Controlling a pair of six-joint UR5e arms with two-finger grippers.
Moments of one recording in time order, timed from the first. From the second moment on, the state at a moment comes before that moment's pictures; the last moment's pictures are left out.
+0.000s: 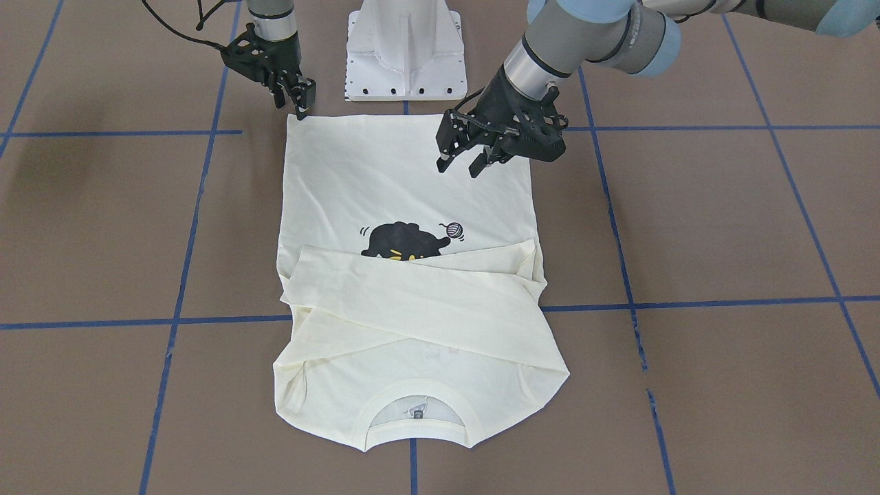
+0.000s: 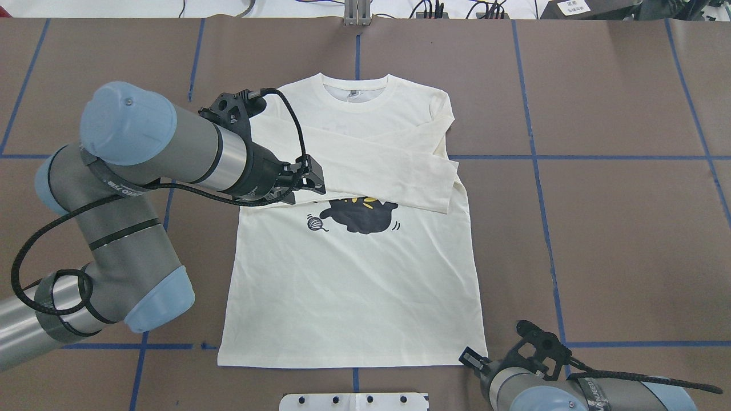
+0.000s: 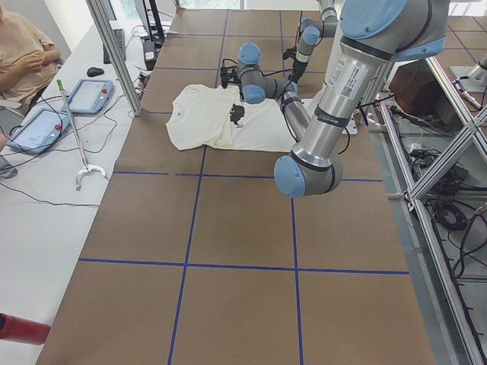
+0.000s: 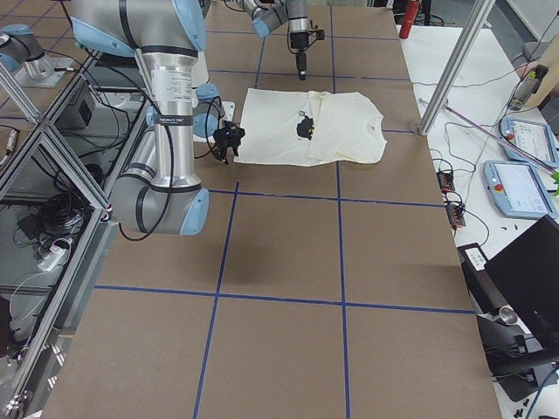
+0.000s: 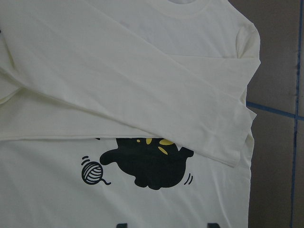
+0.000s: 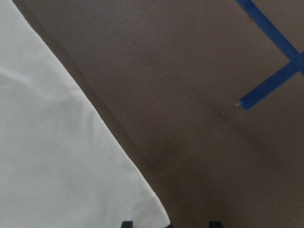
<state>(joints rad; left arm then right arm) -0.62 -2.10 -1.86 -1.99 -2.01 -1.49 -0.02 -1.48 2.13 -1.53 1.39 2.25</state>
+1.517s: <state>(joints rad) -0.61 -2.09 -1.87 -1.98 -1.98 -1.51 0.01 -1.45 2.14 -1.53 1.40 2.24</state>
